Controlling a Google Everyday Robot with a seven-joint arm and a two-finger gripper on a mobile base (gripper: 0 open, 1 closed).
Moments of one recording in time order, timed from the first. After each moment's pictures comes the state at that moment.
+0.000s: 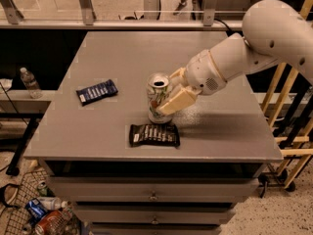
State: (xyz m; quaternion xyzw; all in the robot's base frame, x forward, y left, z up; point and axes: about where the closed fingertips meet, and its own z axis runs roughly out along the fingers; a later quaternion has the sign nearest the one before) arm 0.527 -0.028 0.870 -0.63 0.65 0.28 0.31
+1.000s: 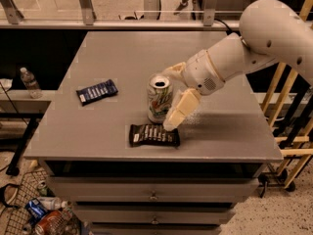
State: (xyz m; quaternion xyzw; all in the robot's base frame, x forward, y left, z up) arm 0.525 -0.024 0.871 -0.64 0.65 0.28 0.31
